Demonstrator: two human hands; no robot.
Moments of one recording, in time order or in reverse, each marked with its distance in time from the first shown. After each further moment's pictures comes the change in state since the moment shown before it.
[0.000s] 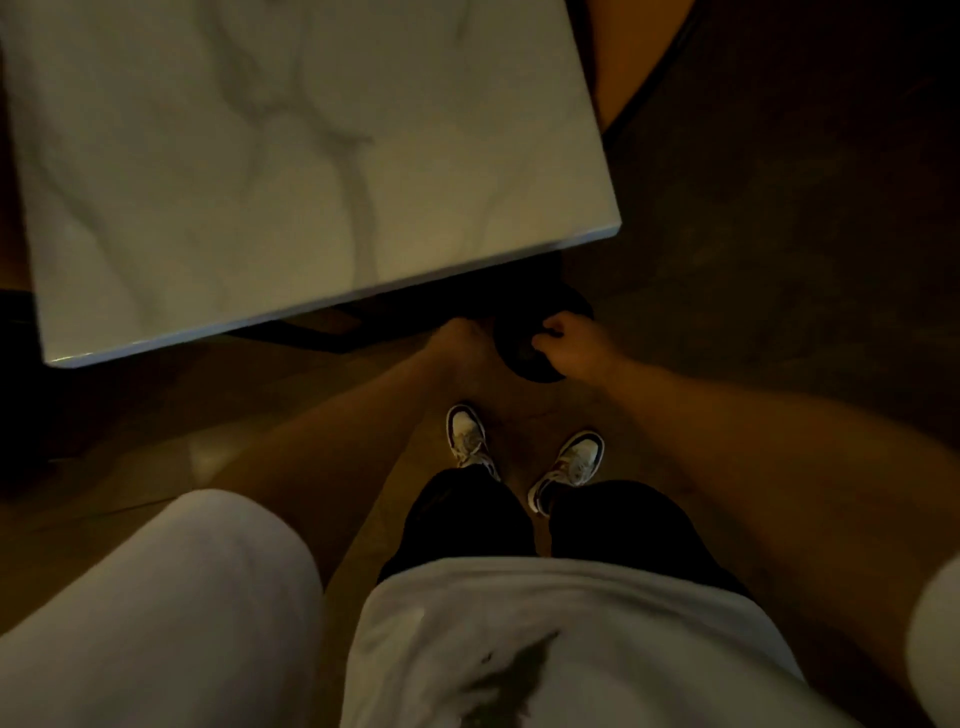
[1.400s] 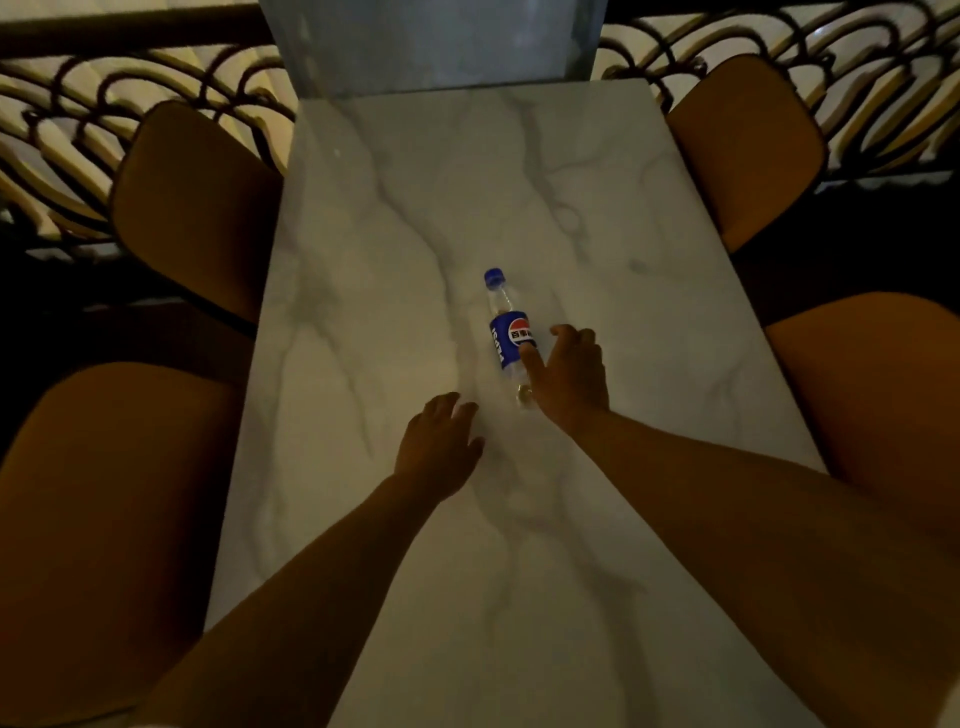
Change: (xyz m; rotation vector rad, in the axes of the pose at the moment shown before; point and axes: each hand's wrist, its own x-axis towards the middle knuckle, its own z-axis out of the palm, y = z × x) left_hand 0.223 -0.055 -0.469 0.411 0.488 0.324; right_hand 0.292 -0.532 -0.012 -0.245 0.637 -0.303
